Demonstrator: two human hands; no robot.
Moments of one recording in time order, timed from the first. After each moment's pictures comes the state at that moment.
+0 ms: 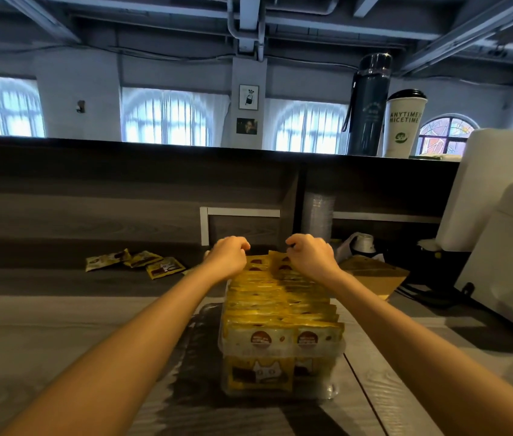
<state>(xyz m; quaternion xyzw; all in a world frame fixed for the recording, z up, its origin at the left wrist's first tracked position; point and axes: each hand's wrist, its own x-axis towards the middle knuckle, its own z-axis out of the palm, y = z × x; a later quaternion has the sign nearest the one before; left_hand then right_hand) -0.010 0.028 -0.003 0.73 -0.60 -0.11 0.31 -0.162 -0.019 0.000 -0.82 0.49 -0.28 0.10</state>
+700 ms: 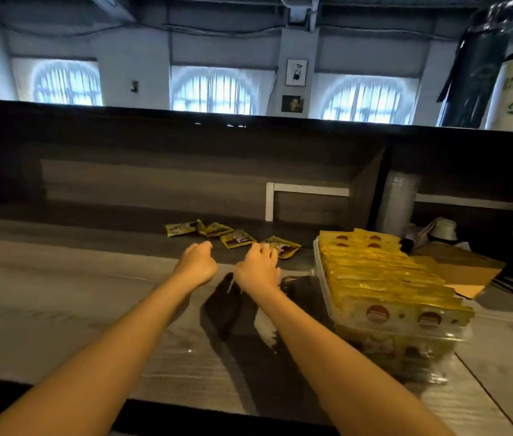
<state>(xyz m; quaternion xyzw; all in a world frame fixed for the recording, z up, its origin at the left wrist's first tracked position) 0.133 0.118 -0.065 0.87 -0.41 -0.05 0.25 0.035 0.081 -0.065 -0.80 0.49 -0.22 0.25</state>
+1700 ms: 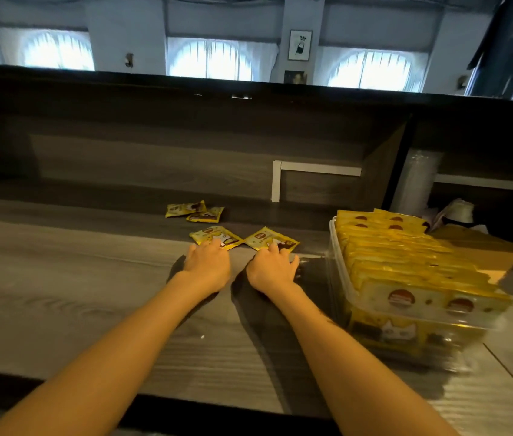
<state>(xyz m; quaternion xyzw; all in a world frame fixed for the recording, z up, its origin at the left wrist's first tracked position) 0.132 0.109 -0.093 0.86 -0.51 0.04 0.04 0.038 0.067 -0.088 -0.84 0.51 -0.08 0.13</state>
